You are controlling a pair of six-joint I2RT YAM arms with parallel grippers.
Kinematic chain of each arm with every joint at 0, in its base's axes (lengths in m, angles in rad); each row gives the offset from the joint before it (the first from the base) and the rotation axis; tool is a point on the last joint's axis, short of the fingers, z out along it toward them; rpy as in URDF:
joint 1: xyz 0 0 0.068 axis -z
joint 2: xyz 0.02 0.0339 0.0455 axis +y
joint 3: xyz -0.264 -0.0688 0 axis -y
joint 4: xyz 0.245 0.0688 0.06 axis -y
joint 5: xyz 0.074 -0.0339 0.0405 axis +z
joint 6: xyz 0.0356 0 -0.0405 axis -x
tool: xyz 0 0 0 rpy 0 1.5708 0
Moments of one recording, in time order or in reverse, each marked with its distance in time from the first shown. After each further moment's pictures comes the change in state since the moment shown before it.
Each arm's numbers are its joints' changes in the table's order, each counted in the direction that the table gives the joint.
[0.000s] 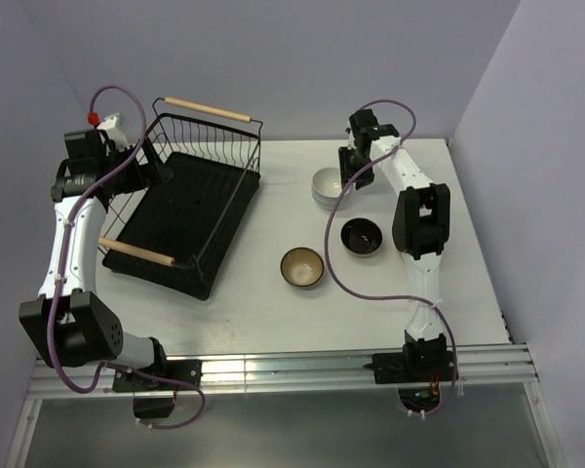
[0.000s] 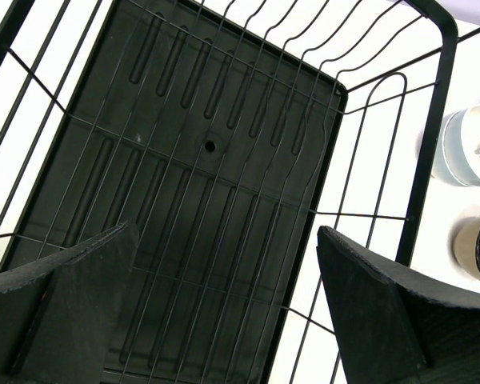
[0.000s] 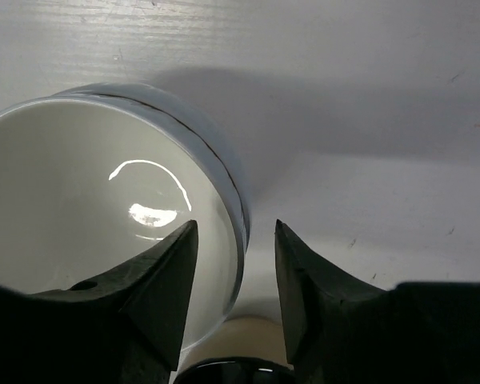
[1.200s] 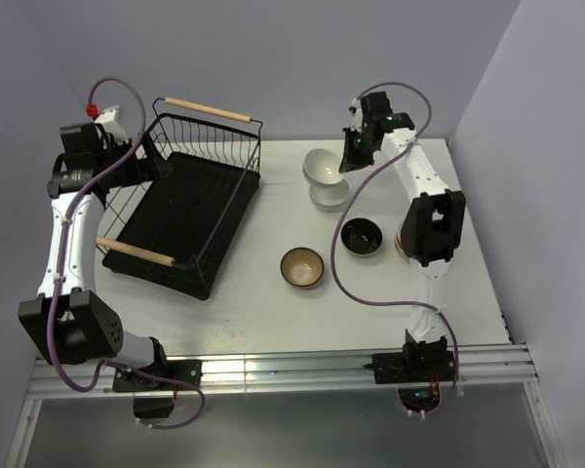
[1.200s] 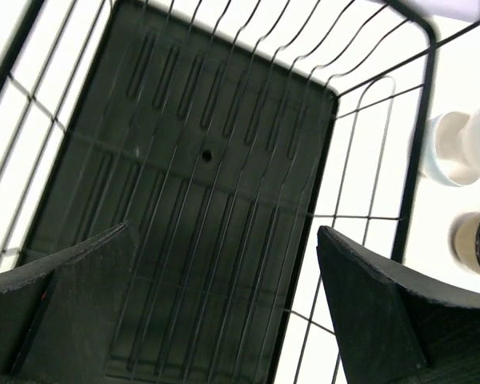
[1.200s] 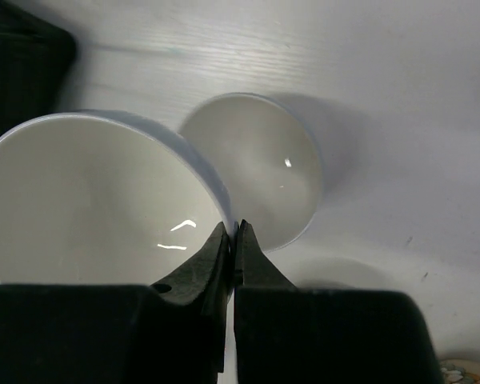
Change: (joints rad) left arm -0.001 0.015 0.040 -0.011 -0.023 -0.032; right arm 0.015 -0.102 0.034 -0.005 0.180 -0.043
